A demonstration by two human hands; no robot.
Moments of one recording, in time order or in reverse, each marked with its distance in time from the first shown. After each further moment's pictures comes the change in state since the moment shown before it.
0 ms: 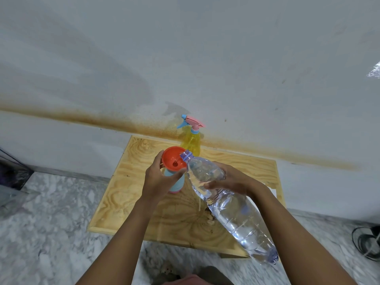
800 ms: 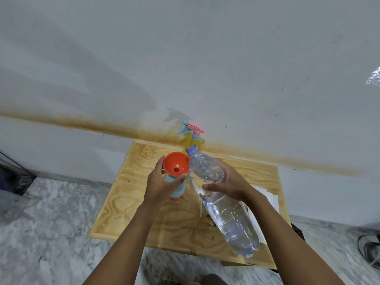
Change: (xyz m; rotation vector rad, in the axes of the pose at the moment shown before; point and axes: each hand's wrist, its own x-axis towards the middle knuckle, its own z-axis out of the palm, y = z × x) left_hand 0.001 -0.003 0.002 0.011 0.004 -0.019; right_hand 0.000 -0.009 0.010 0.056 0.218 -0.113
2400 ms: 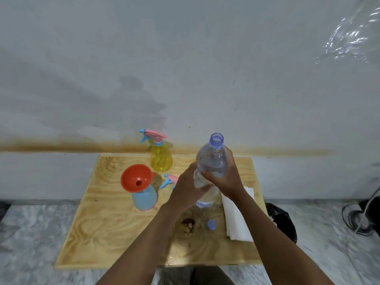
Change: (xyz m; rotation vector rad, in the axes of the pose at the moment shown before) left_hand -0.001 0.061 0.151 0.072 -0.441 0.181; right_hand -0.014 0.062 -0.062 0.187 0.553 -0.136
